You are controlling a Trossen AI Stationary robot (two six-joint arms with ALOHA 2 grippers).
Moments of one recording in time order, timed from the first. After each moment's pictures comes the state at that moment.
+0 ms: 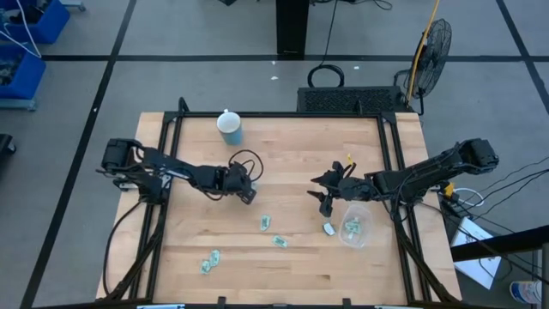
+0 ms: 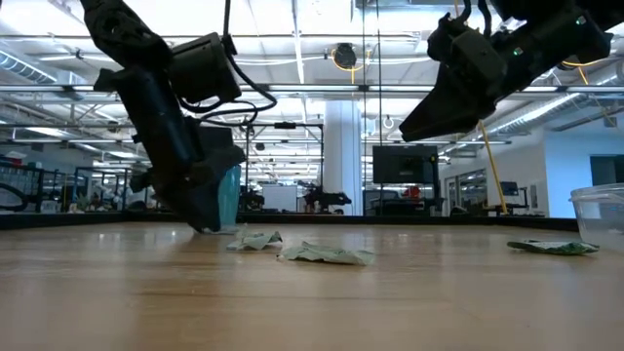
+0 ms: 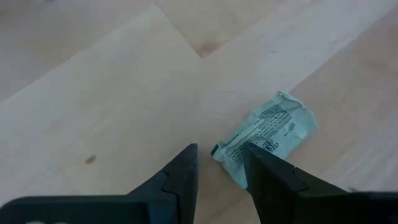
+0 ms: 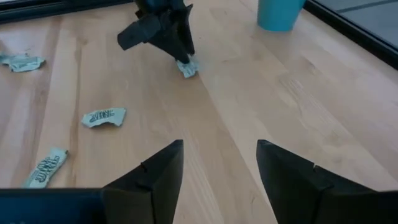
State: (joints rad) left arm 0.00 1.64 0.72 -0.26 -0.32 -0.87; right arm 0.19 1.22 0.52 0.13 0.42 0.33
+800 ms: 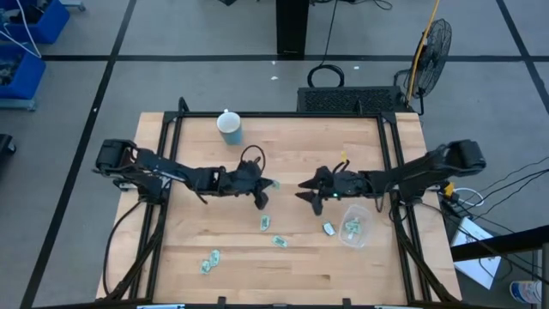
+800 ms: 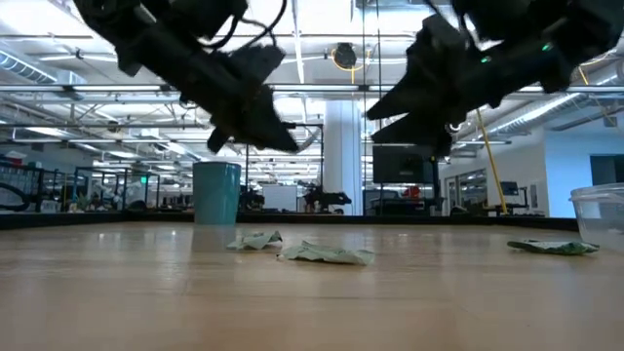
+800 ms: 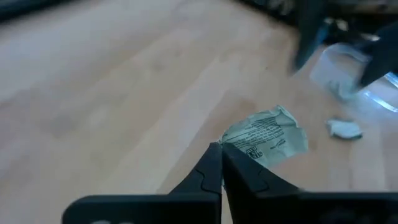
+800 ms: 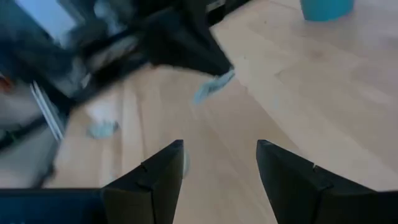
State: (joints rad) left arm -0.08 1.58 0.76 0.25 -0.33 -0.50; right arm 0.09 1.40 0.48 0.55 0.17 0.58
